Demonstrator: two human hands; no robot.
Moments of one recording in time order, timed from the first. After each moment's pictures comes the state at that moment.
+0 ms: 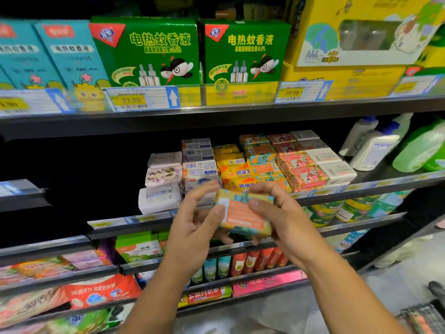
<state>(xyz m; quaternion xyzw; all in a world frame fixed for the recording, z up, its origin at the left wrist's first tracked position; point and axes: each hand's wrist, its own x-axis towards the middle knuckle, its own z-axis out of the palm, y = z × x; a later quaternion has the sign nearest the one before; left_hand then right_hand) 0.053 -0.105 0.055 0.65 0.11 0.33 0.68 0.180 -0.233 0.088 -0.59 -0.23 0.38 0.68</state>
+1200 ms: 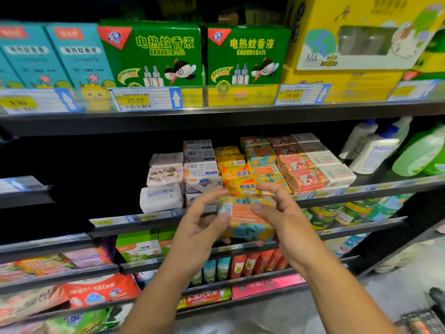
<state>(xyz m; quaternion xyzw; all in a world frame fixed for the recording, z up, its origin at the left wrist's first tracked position) 0.051 -0.109 0.049 0.64 0.12 0.27 0.71 0.176 -0.240 0.085 -0.61 -0.20 0.35 0.68</state>
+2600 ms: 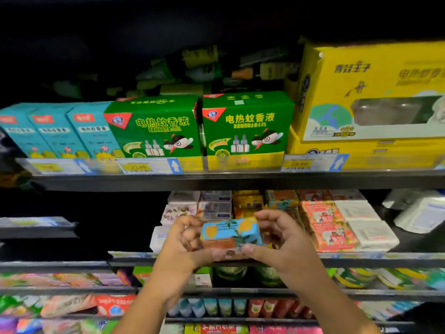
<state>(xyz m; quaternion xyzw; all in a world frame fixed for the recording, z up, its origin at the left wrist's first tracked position) 0.093 -0.076 0.100 0.59 0.30 0.30 0.69 0.258 -0.203 0.111 -0.65 -0.36 0.31 0.59</state>
